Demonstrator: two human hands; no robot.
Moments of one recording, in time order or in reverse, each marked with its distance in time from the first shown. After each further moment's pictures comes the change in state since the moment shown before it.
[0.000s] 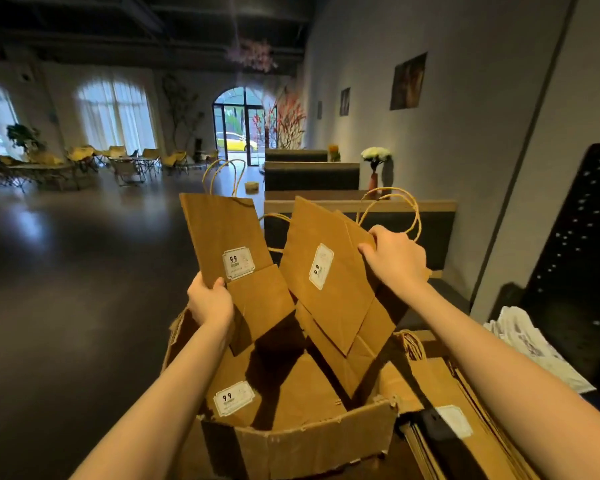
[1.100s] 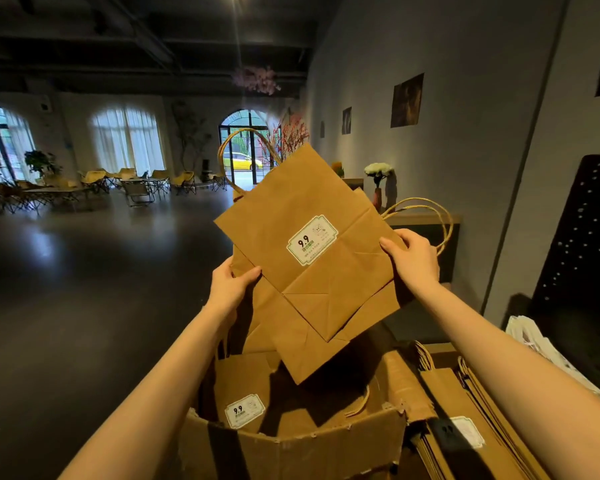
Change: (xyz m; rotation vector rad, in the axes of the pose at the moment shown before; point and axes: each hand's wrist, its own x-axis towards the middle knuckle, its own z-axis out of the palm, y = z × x) left_hand 0.007 0.038 -0.011 -0.202 -0.498 0.077; right_hand 0.003 0.024 -0.006 0.620 0.093 0.189
